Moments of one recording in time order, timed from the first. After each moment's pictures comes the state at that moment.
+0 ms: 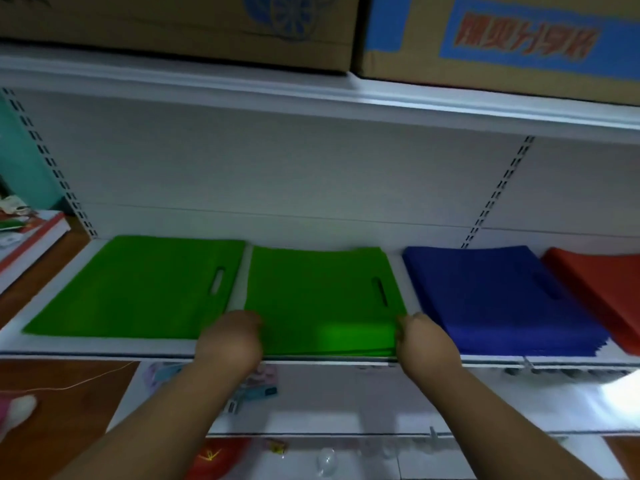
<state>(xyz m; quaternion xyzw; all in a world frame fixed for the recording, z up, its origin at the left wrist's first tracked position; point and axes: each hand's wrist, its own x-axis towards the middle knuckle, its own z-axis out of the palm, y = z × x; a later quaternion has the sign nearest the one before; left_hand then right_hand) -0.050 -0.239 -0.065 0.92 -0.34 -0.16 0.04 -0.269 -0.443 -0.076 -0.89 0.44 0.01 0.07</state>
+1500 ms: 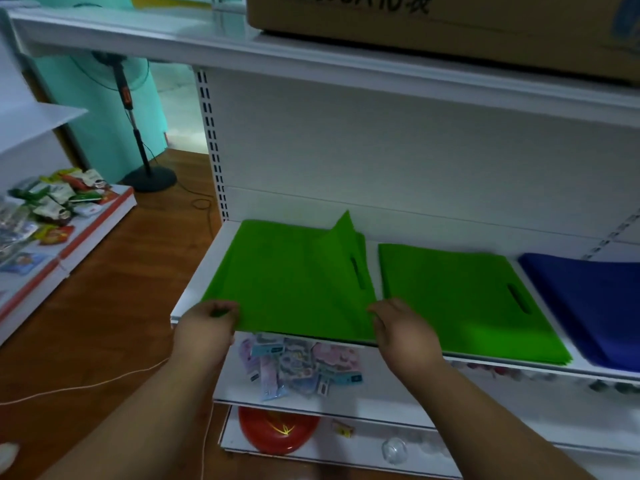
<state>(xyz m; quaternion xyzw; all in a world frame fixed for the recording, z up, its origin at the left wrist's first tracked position) 0.114 -0.006 -0.085 0.85 -0.05 -0.16 0.50 -0.078 -0.247 -0.089 -0.96 0.25 -0.11 0.10</state>
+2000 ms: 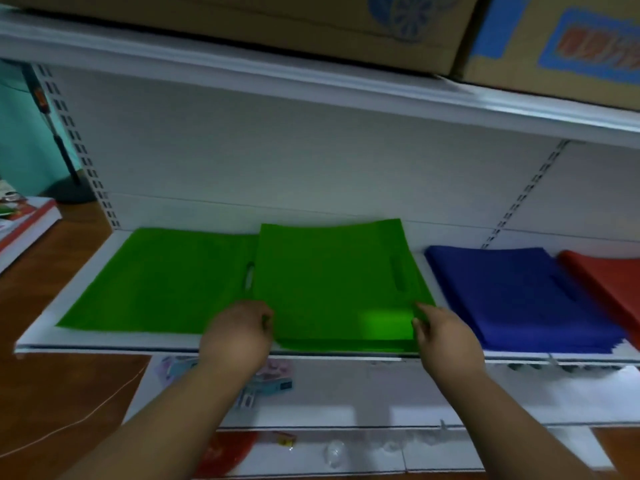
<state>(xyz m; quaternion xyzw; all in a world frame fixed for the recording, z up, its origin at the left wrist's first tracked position) -0.011 -0.179 -0.063 0.91 -0.36 -0.08 0.21 -0.242 -0.391 -0.064 -0.87 0.45 -0.16 0.09</state>
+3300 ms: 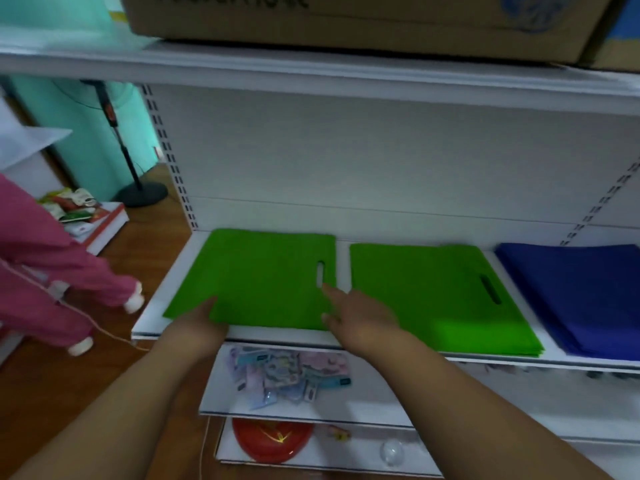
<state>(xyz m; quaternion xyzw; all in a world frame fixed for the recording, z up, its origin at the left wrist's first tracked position) 0.106 -0.065 -0.070 0.95 -0.19 -0.22 0.15 -0.066 -0.277 -0.055 -0.95 0.25 0.08 0.17</state>
